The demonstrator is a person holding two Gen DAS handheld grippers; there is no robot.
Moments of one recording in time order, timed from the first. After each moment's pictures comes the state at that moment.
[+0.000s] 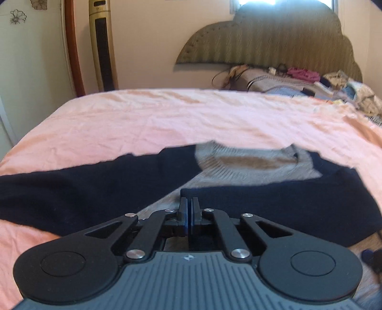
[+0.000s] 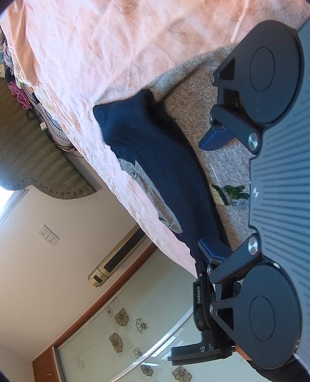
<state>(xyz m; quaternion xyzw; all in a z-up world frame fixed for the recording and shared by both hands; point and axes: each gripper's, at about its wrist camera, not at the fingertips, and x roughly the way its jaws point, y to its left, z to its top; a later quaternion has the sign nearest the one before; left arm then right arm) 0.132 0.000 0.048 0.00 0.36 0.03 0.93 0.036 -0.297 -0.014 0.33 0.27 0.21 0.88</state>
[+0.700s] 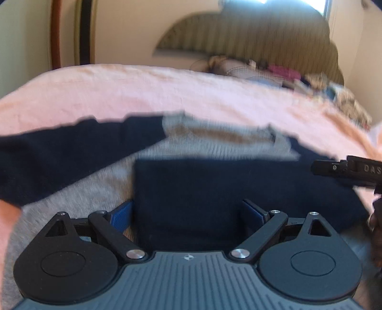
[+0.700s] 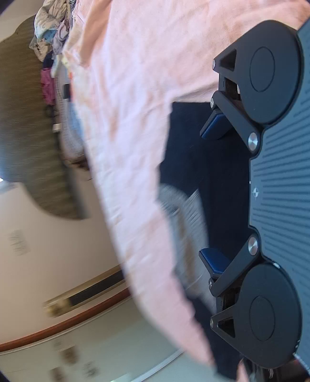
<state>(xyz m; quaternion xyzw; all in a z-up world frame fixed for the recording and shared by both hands) 0.133 -0.015 0.005 -0.03 0.36 -0.04 0.93 0.177 -0.270 0.005 0.10 0.37 0.10 0.92</state>
